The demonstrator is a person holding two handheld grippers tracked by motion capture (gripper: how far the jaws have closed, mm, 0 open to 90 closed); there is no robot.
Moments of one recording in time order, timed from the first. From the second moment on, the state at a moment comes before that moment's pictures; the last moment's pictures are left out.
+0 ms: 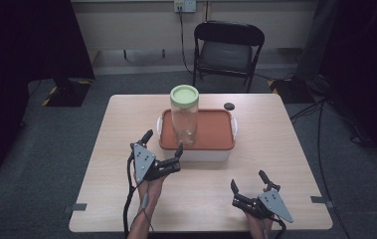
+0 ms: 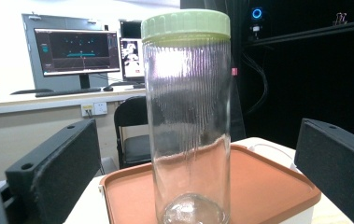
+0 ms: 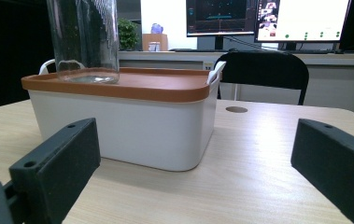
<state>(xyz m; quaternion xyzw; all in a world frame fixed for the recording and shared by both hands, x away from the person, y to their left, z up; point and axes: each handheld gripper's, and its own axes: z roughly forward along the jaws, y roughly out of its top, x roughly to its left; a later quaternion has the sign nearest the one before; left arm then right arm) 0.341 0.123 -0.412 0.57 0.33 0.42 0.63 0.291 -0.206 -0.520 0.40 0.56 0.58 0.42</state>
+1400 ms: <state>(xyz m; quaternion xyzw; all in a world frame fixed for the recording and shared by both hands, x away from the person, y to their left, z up) 0.298 0.143 -0.431 0.56 0.33 0.40 0.65 0.291 -0.206 -0.520 0.40 0.56 0.58 0.42</state>
